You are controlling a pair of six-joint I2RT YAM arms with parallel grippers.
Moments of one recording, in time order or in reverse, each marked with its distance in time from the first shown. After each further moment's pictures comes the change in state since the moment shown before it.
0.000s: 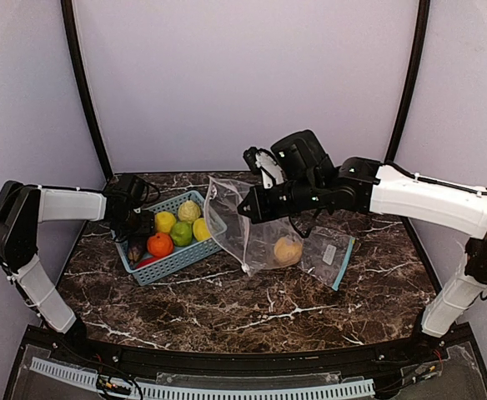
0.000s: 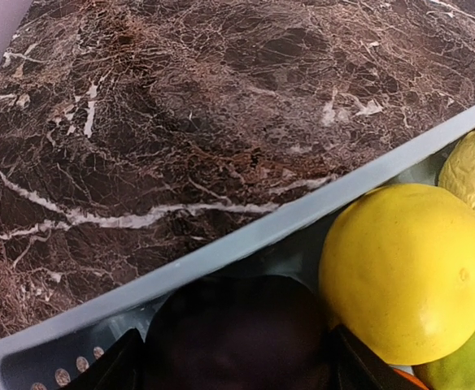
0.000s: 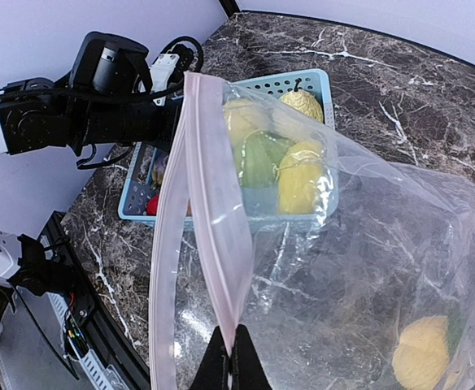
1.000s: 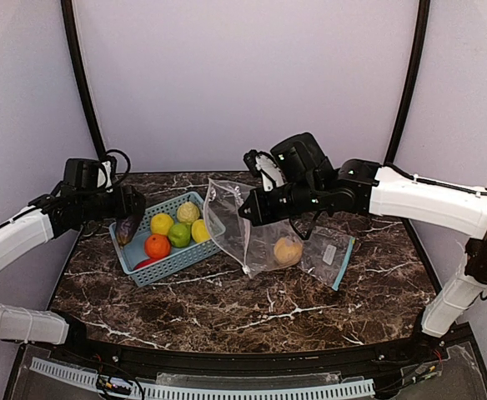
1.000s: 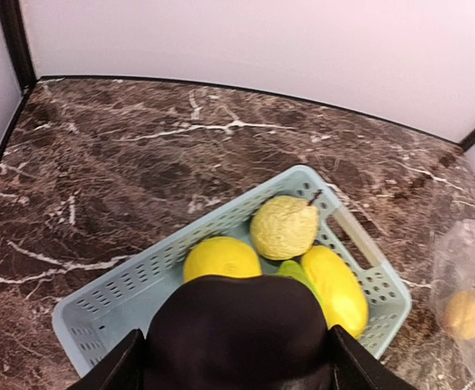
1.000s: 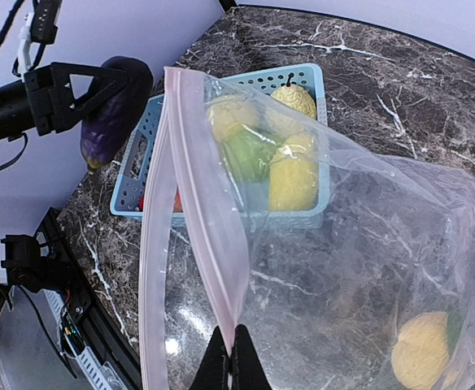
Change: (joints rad) left arm 0.007 -0.542 -0.116 0.001 0.208 0.047; right arm 0.000 0.000 -0.016 0.001 0.001 0.000
